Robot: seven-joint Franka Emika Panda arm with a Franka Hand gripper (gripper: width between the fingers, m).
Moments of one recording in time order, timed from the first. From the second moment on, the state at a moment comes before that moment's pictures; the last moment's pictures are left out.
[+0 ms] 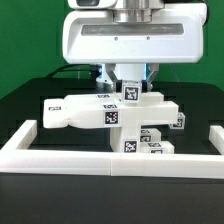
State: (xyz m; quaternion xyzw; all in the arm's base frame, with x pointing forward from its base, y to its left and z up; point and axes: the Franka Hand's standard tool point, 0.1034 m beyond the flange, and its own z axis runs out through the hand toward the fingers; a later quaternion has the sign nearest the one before) arm 0.628 -0.027 0.121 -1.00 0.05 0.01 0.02
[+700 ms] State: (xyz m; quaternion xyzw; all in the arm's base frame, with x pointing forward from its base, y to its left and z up) arm 0.628 -0.022 0.121 -0.96 0.26 0.01 0.02
